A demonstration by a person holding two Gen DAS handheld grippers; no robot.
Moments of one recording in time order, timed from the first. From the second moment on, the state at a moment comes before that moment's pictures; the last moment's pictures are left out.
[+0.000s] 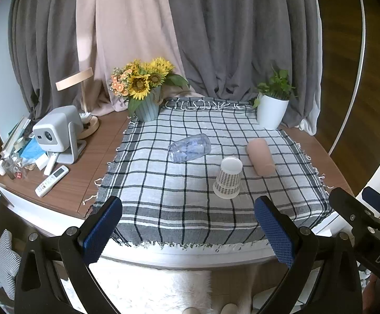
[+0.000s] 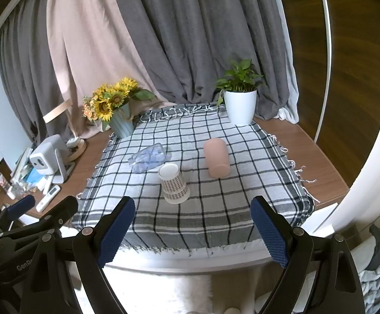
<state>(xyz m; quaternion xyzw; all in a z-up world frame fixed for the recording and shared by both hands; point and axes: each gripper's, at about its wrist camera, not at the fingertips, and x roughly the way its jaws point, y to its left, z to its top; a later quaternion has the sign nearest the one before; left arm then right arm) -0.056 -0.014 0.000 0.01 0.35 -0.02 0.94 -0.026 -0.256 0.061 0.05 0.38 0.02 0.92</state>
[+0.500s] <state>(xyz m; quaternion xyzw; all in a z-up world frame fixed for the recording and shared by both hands) -0.060 -0.013 0.001 0.01 0.35 -0.02 0.94 -0.030 -0.253 0.060 0.05 0.38 0.02 0.92</state>
